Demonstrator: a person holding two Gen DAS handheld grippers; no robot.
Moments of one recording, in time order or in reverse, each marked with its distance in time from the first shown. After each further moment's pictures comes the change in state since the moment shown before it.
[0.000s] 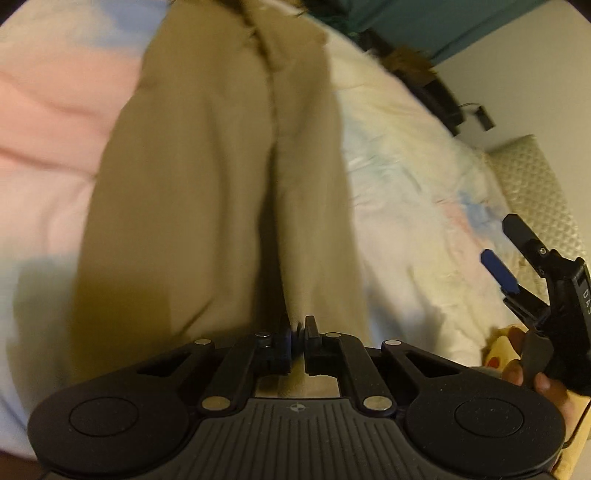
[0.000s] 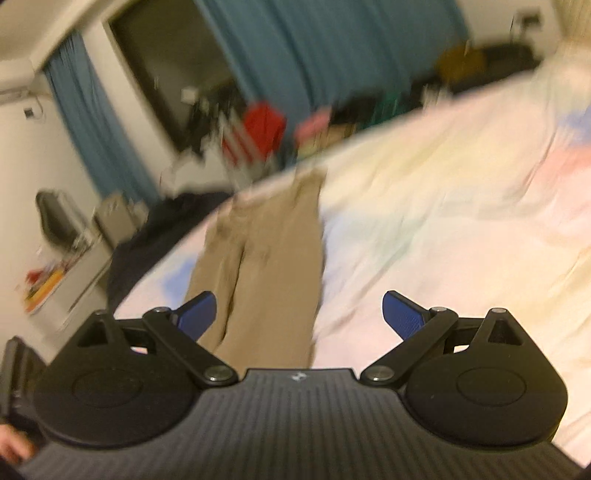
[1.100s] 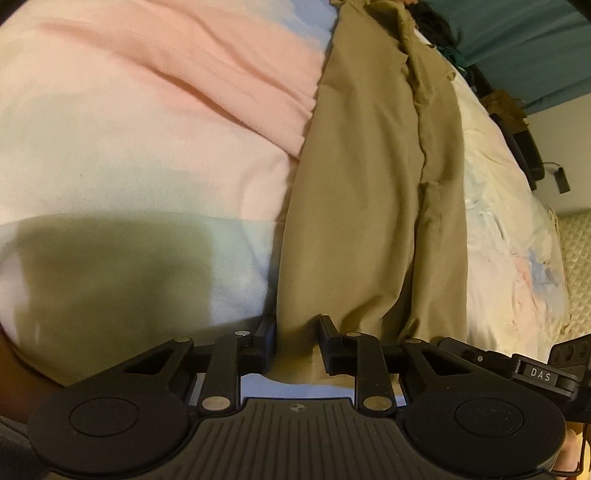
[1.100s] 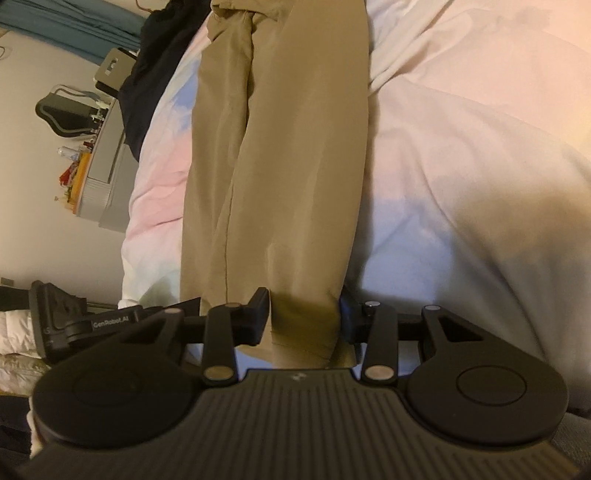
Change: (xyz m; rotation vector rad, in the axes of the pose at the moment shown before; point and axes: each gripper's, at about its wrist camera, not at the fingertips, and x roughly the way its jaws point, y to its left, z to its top) left arm -0.012 0.069 0.001 -0.278 -0.022 0.151; right arm 0.081 0.007 -0.049 0.197 0.717 0.160
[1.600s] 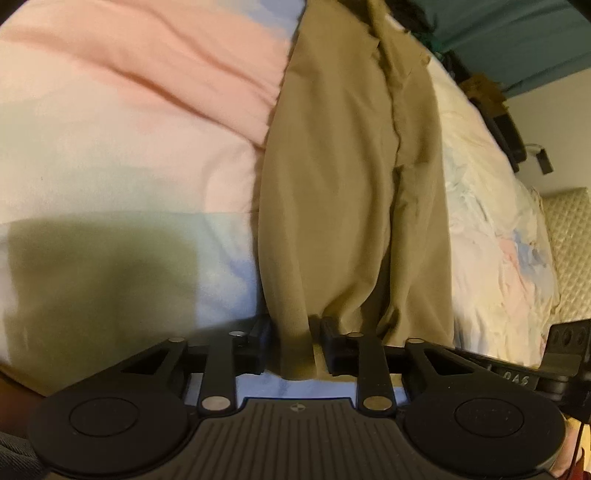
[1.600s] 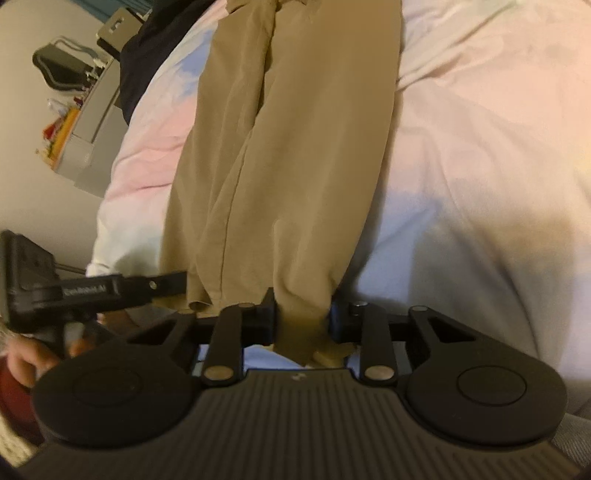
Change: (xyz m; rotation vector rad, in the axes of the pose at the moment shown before) left arm 0.010 -0.021 0.000 0.084 -0.018 -0.066; right arm 0.005 0.026 -0.010 -0.158 0.017 -0.128
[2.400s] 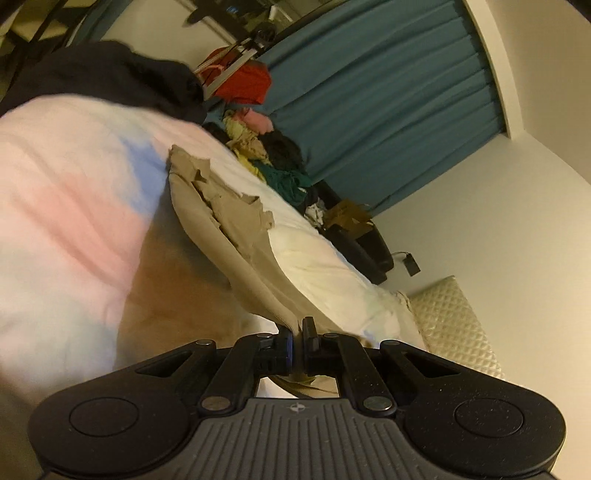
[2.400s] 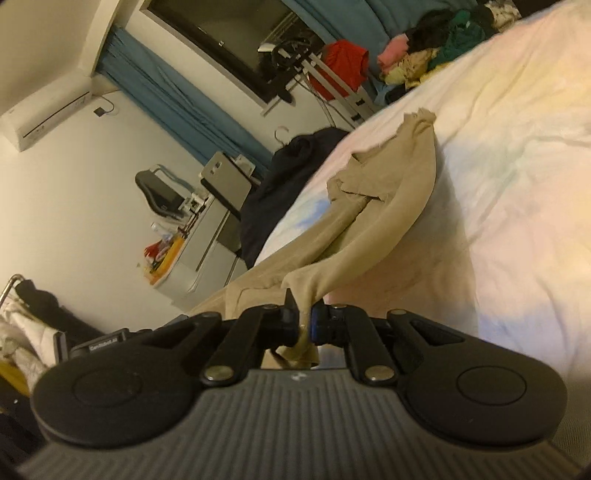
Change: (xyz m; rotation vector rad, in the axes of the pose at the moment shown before) left arm -0.190 -0.065 -0.057 0.007 -0.428 -0.354; right arm -0.196 0.033 -0.054 0.024 -0.493 0.279
